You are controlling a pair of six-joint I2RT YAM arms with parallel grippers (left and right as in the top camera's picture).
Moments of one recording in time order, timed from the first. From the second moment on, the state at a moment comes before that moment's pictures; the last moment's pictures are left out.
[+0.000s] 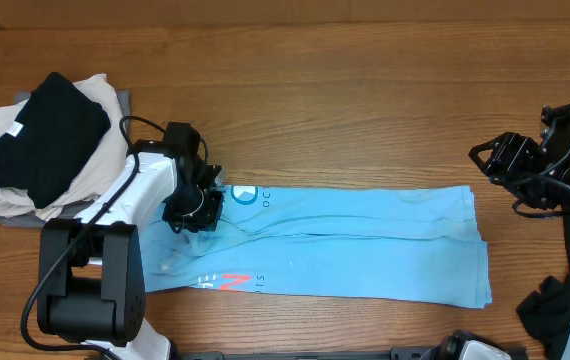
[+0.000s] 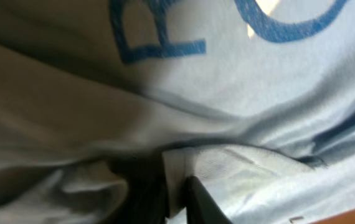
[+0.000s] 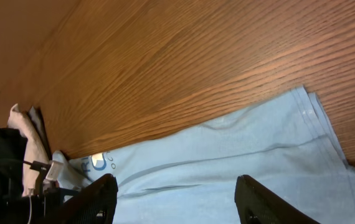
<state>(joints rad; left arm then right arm) -0.12 1.79 1.08 -0.99 0.22 0.07 -0.37 1.29 1.35 -1.19 -0.53 0.19</state>
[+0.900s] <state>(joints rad) -0.20 1.77 1.15 -1.30 0.50 0.18 -0.37 1.29 1.34 -1.18 -0.53 0.19</state>
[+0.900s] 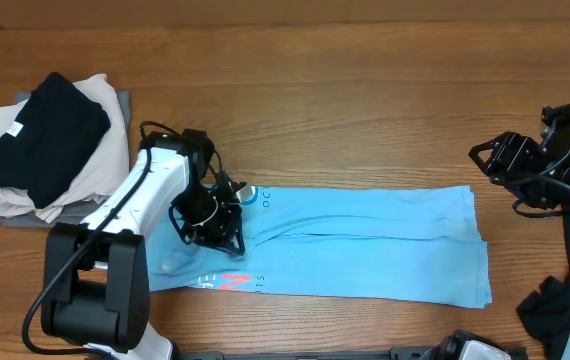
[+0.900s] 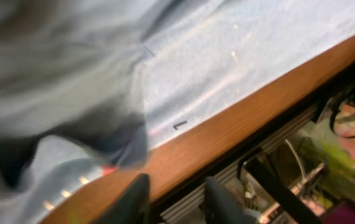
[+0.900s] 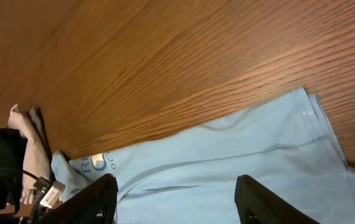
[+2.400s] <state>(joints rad) -0.19 1.76 1.08 -1.22 -0.14 -0.24 -0.37 1.34 1.35 -1.19 -0.53 0.19</state>
